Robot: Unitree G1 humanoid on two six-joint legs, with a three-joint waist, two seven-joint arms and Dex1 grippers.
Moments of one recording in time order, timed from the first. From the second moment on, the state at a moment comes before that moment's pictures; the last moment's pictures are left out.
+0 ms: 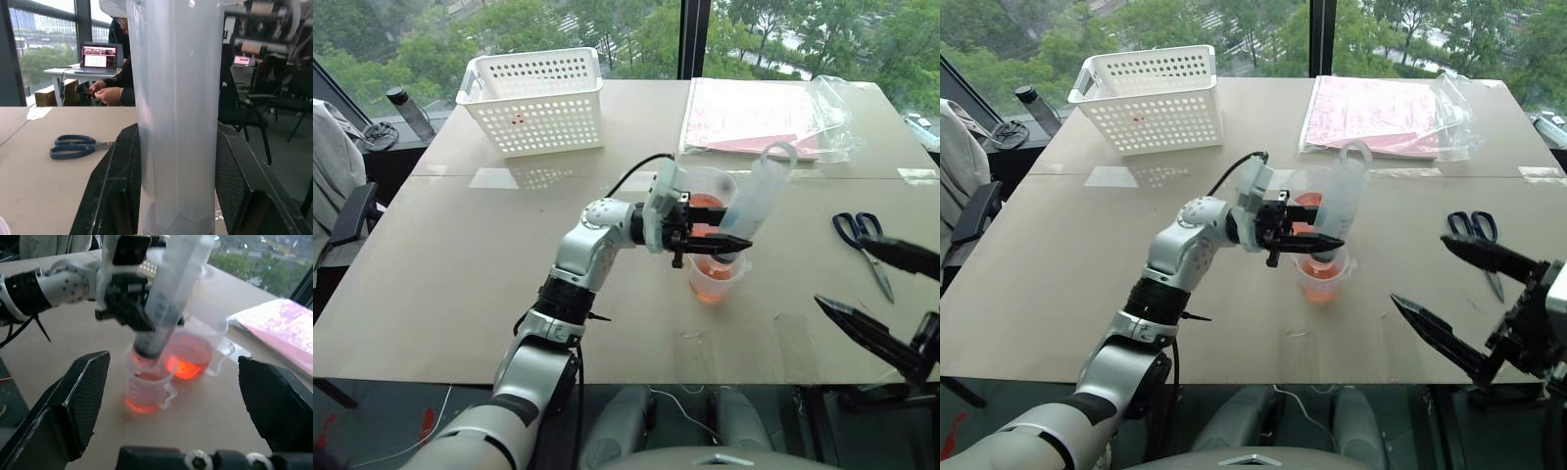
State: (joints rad) left arm -0.73 0.17 -0.21 0.26 -0.47 0.22 -1.36; right arm 0.55 -1.01 -1.02 -1.03 1.41 0.57 0.41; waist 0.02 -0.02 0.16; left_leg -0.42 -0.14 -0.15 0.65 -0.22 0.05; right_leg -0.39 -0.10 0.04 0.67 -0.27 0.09
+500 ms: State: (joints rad) left arm -0.71 0.16 -0.21 0.28 -0.43 0.14 -1.35; right arm -0.02 -1.33 -0.51 -0.90 1.62 0.50 -0.10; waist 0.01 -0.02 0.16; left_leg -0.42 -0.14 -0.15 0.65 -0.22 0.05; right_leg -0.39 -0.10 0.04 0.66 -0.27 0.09
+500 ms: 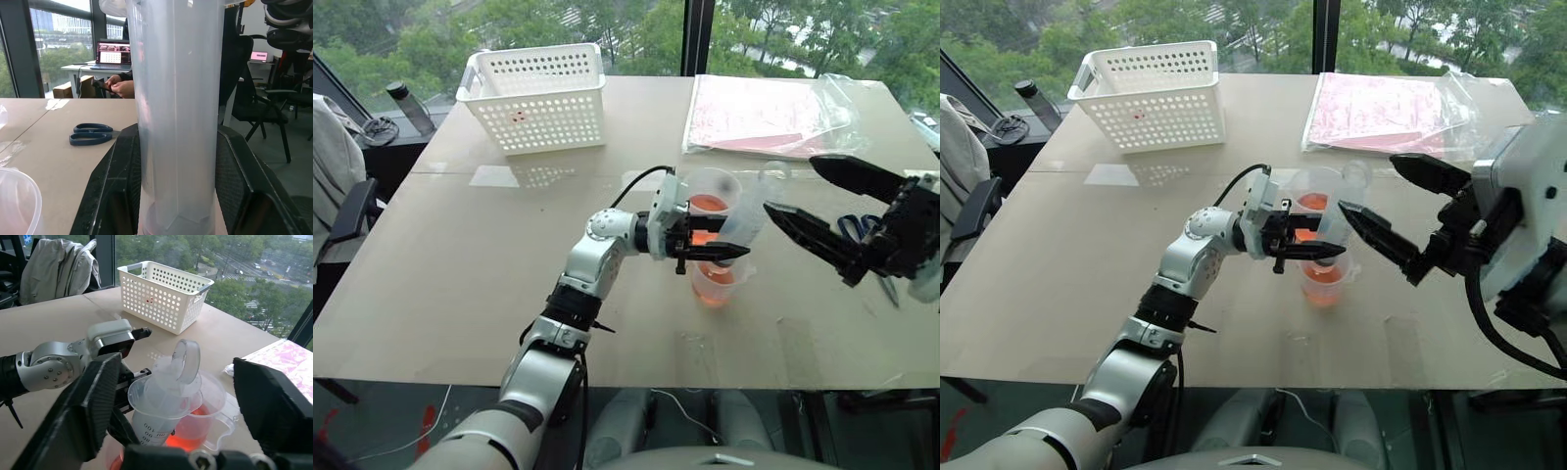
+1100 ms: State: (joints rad) left arm -0.70 0.15 -0.21 0.27 -0.41 0.14 -1.32; right arm -0.25 -1.33 -0.34 -0.83 1.62 0.63 -0.14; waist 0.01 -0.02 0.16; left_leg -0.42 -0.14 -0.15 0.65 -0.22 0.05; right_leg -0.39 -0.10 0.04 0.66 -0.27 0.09
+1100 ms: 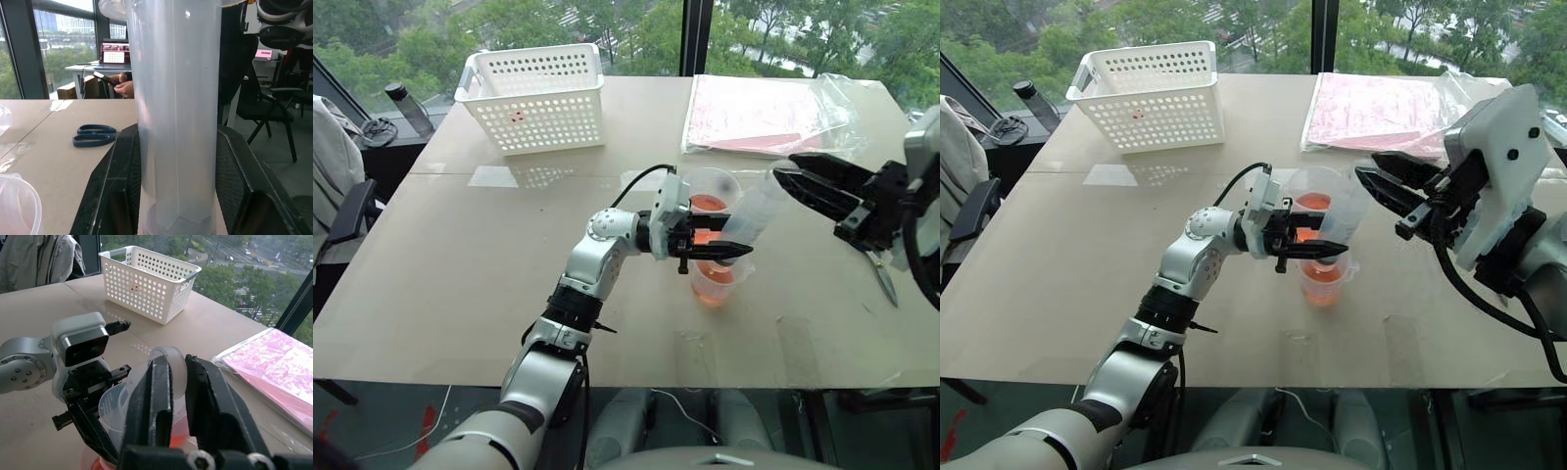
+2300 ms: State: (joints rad) left arm -0.69 0.14 -0.20 0.18 -0.46 0.29 -1.29; right arm -0.27 -1.13 -0.26 -0.84 1.45 0.67 0.10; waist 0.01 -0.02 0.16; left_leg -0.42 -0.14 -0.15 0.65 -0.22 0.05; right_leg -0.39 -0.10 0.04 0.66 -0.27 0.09
